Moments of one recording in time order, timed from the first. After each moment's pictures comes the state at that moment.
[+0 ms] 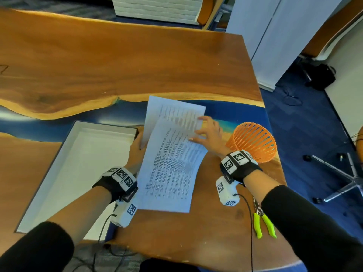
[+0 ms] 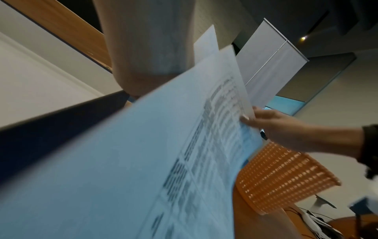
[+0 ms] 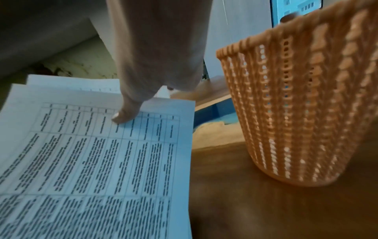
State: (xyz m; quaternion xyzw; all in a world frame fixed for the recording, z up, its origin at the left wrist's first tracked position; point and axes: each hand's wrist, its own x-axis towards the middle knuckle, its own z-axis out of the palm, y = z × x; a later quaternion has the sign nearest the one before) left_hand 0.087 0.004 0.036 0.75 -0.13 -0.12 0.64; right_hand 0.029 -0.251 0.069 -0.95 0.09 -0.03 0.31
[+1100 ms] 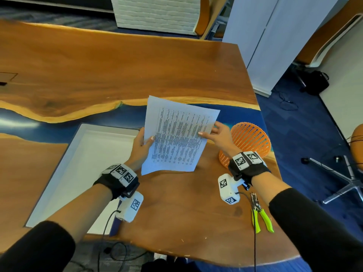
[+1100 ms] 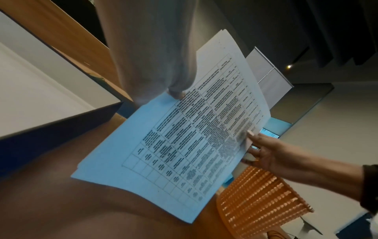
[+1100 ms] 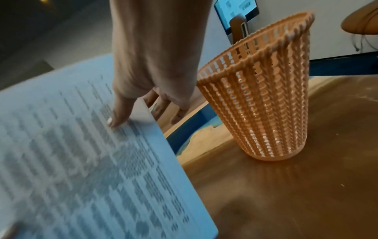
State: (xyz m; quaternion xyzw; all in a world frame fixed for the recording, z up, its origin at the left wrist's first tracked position) left_hand 0.080 0.006 0.067 0.70 -0.16 -0.15 0.68; right_hand -0.001 -0.252 0.106 -0.75 0.19 -0.08 0.63
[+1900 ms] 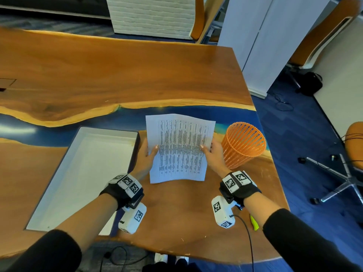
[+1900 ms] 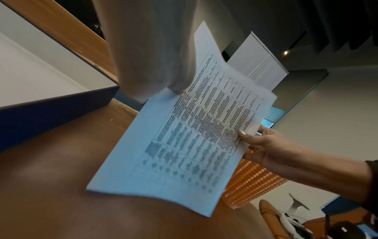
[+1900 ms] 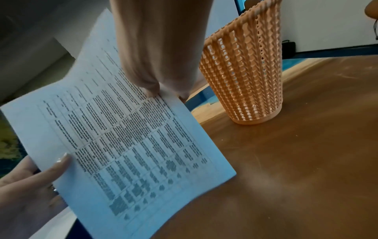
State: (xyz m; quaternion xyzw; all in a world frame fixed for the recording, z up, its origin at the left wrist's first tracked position) left_hand 0.054 0.001 0.045 0.69 -0.15 -0.17 0.68; right_hand -0.036 -0.218 0.065 -0.79 0.21 -0.16 0.56
